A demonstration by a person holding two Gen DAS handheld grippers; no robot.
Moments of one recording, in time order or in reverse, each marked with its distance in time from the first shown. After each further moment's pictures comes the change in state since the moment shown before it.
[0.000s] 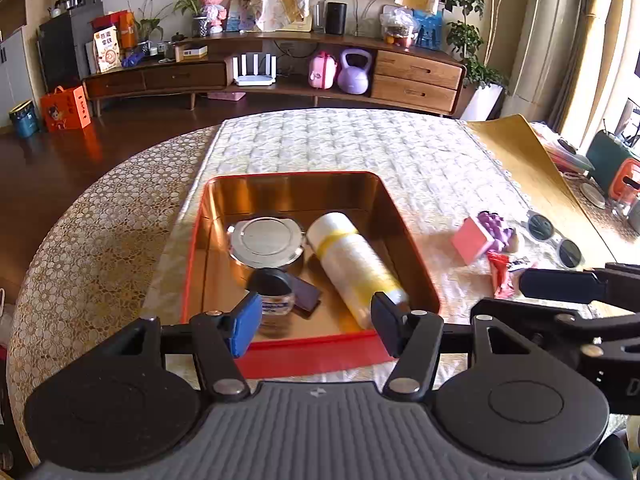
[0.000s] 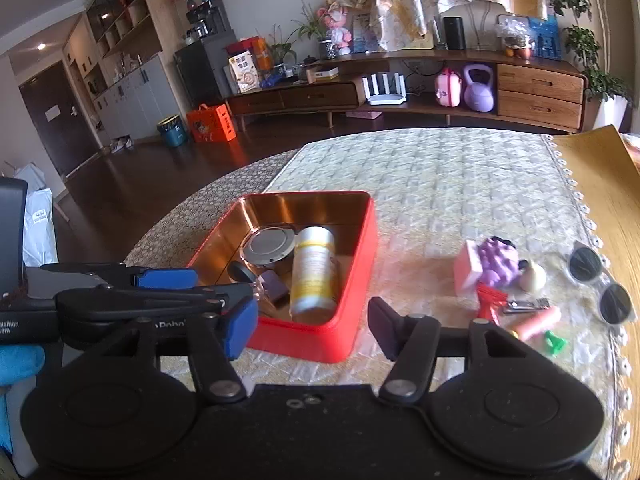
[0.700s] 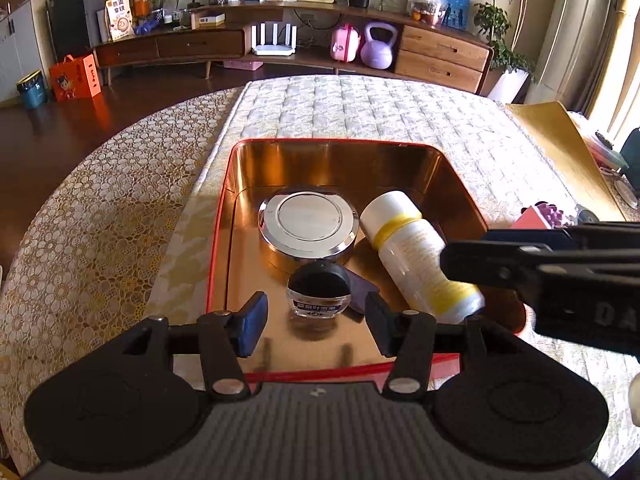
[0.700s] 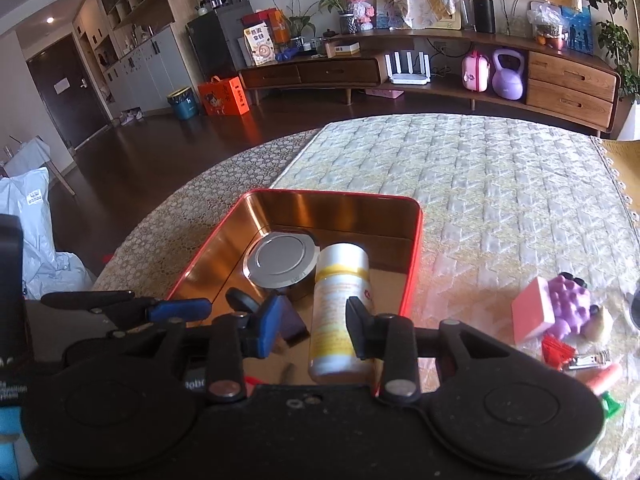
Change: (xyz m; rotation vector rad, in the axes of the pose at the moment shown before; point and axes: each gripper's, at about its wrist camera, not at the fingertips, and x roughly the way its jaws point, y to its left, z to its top) left arm 0.053 0.037 0.001 -0.046 0.078 0.035; right arm 0.069 0.017 0.030 -0.053 0.086 0.040
